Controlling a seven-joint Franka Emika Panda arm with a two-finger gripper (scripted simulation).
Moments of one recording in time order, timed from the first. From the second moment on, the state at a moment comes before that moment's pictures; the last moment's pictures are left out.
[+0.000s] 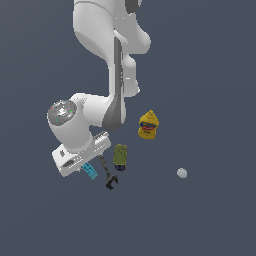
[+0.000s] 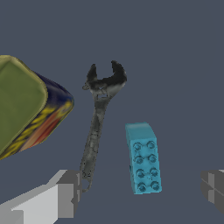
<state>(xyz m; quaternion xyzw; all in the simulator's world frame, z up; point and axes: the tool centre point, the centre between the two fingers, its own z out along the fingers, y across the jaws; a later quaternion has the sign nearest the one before) 0.080 -0.154 0.105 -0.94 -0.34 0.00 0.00</state>
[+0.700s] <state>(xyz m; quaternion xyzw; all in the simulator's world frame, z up) 0.079 -0.181 0.073 -0.92 -0.39 0.00 0.00</state>
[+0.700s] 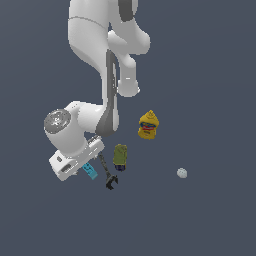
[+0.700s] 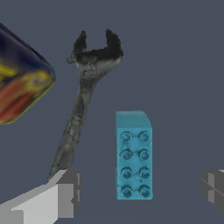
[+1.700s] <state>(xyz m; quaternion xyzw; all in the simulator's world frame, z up) 0.079 -0.181 0.022 -0.92 -0.39 0.00 0.00</state>
